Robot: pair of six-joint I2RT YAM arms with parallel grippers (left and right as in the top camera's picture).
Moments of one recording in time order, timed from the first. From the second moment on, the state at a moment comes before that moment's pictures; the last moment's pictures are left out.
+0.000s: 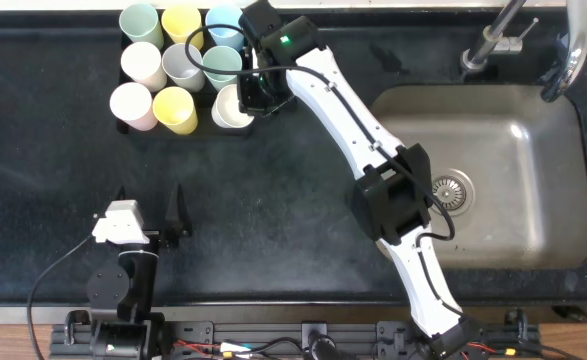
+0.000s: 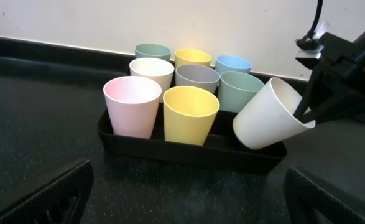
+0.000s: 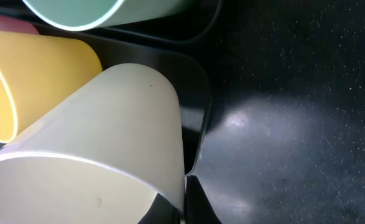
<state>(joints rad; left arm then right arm) -0.03 0.01 0.01 -0.08 -0.02 -0.15 0.58 2.44 2.40 -1.29 -0.35 0.49</state>
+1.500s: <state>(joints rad) -0.03 0.01 0.01 -0.08 -0.02 -0.15 0.57 2.47 2.40 -1.26 -0.36 0.49</state>
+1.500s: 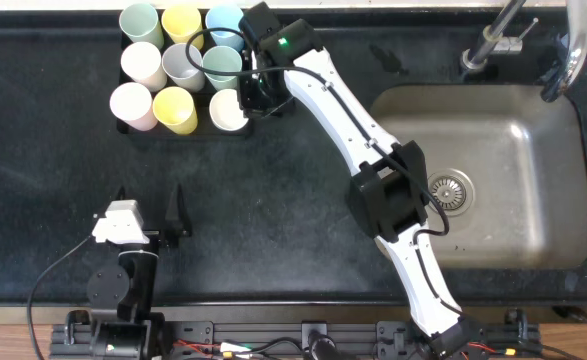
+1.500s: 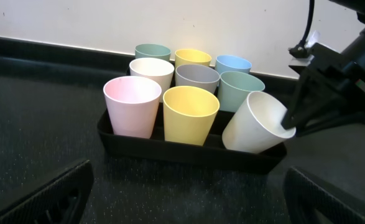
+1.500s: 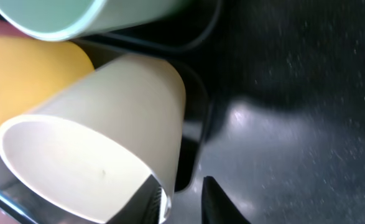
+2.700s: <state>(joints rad) -0.03 0.01 0.01 -0.08 -0.02 -0.15 0.22 1.91 2.29 -1.33 -0.13 0.15</state>
